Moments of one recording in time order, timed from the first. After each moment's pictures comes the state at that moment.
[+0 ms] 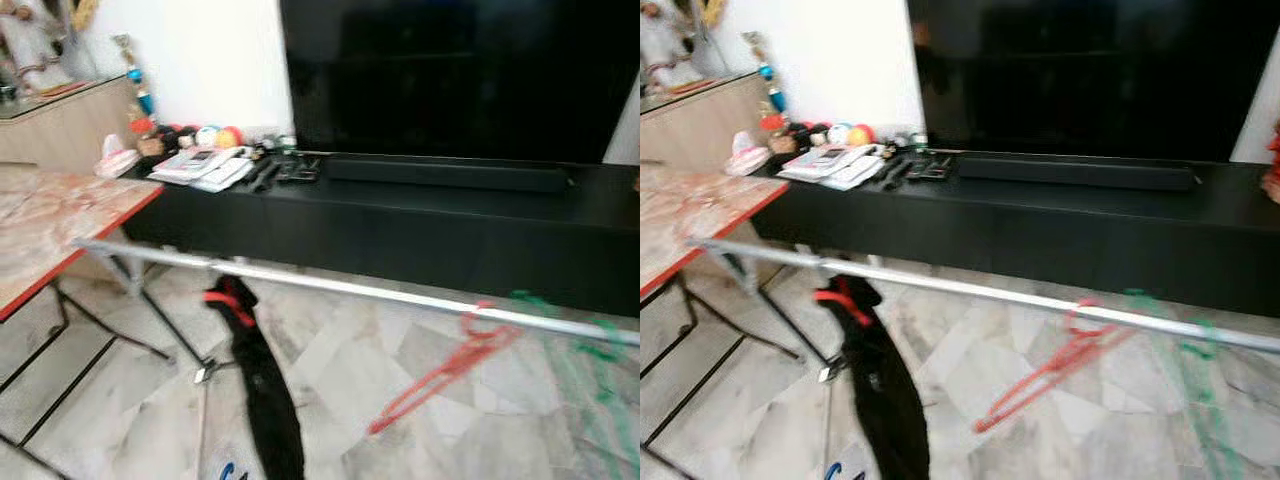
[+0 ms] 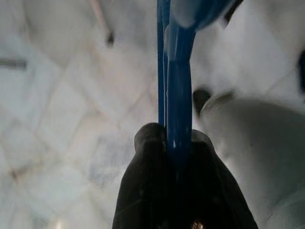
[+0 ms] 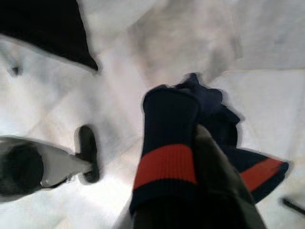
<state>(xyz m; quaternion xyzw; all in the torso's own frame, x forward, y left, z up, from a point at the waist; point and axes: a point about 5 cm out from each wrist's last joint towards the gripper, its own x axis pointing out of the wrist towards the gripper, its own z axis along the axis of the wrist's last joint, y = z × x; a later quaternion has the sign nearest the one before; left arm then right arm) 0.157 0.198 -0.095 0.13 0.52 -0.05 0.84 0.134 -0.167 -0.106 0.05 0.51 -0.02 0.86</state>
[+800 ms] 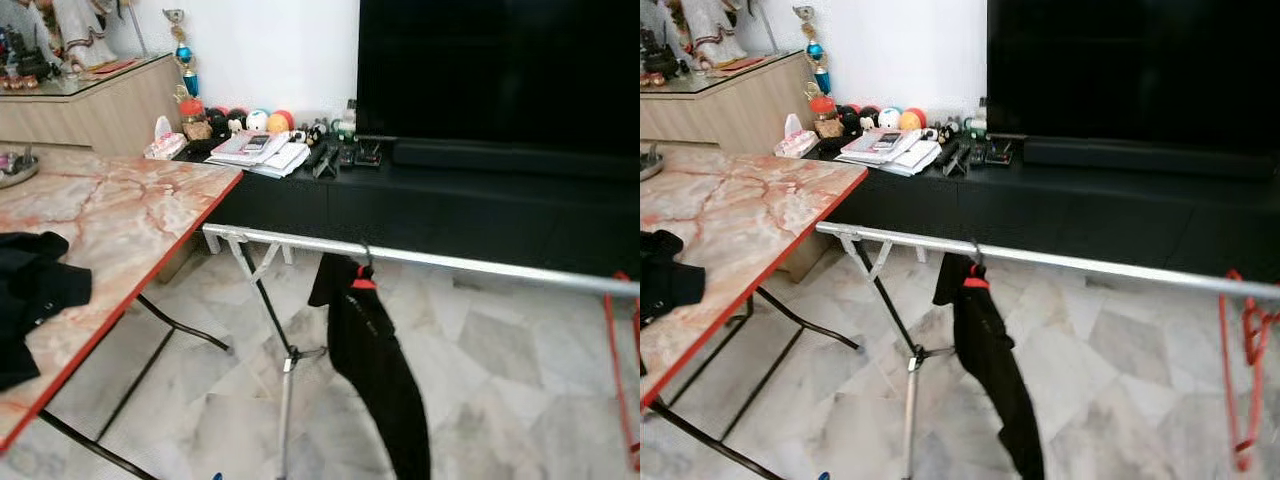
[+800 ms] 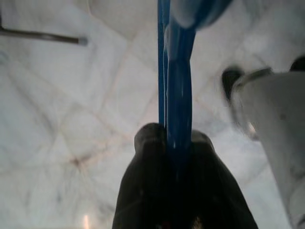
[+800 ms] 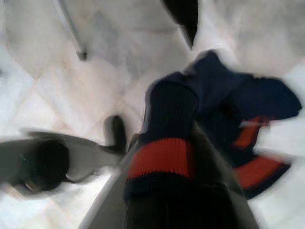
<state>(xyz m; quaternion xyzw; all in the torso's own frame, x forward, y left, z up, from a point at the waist) 0.158 0.189 -0.096 0.12 0.52 -0.05 0.84 0.133 -0.175 -0.105 0.05 0.51 -0.02 0.86</state>
